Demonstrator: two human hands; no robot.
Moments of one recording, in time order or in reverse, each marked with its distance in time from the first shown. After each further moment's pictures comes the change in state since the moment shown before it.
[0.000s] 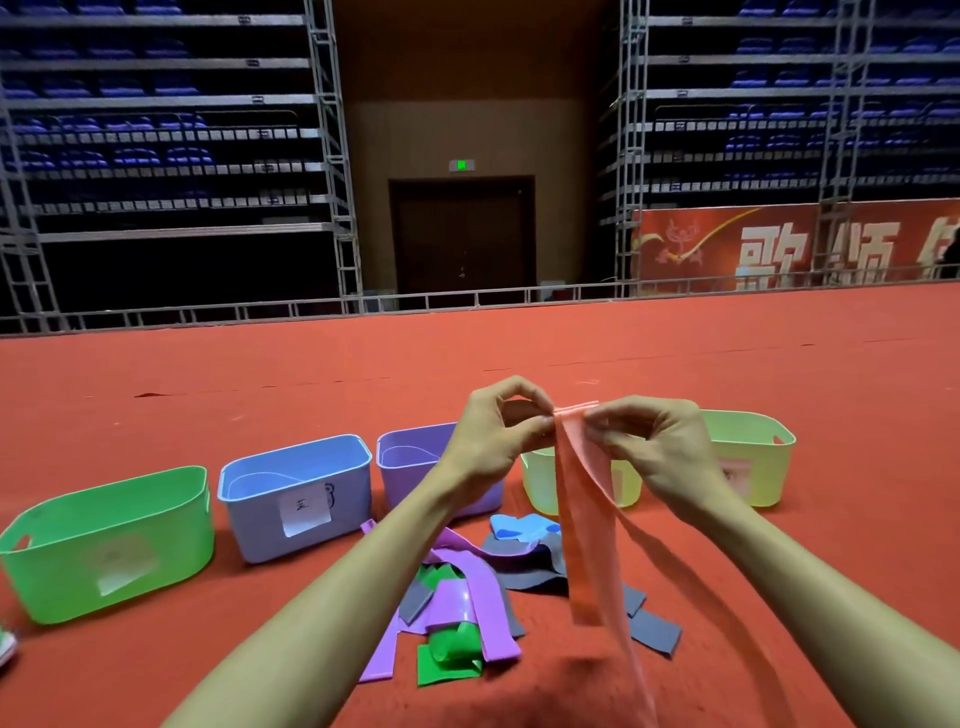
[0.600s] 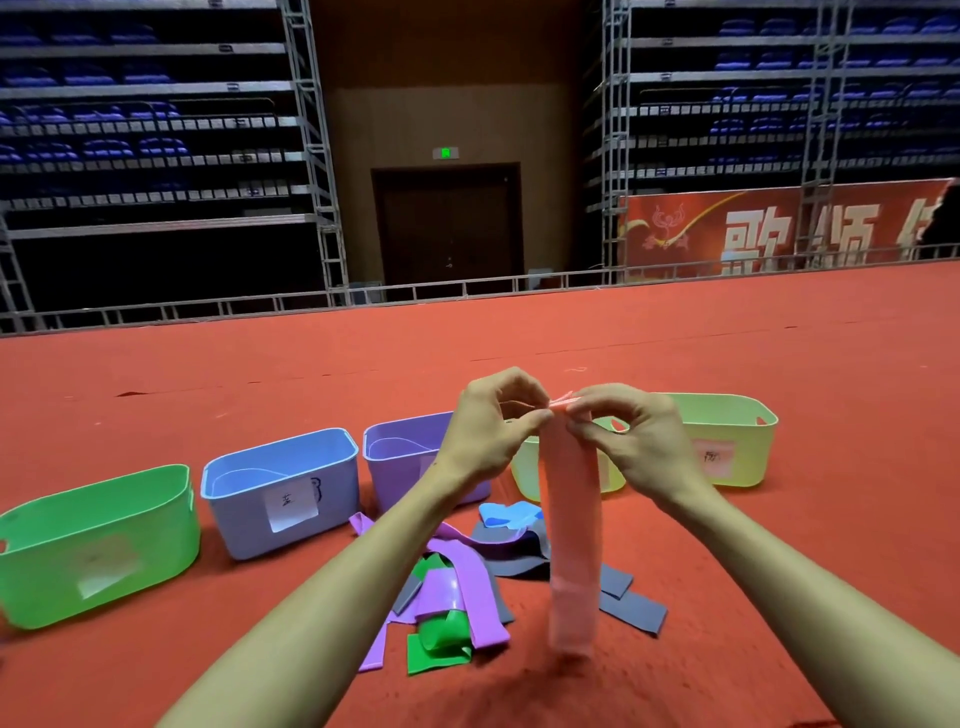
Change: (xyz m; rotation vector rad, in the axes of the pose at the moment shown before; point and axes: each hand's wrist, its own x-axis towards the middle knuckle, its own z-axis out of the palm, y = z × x) left_hand 0.005 -0.005 0.010 0.359 0.059 0.136; right_hand -0.001 0.013 -0.002 -0.181 0.004 -0.124
